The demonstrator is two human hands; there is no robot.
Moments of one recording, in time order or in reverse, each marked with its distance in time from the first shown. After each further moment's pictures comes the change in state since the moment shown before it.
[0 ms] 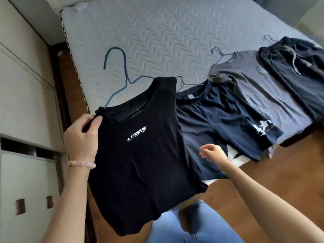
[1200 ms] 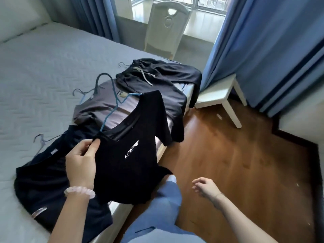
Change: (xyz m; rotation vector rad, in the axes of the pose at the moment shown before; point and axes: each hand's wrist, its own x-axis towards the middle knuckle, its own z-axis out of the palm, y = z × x) left_hand -0.265 0.315 0.396 -0.342 -0.500 0.005; right_hand -0.072 0.349 -0.376 0.611 0.281 0.377
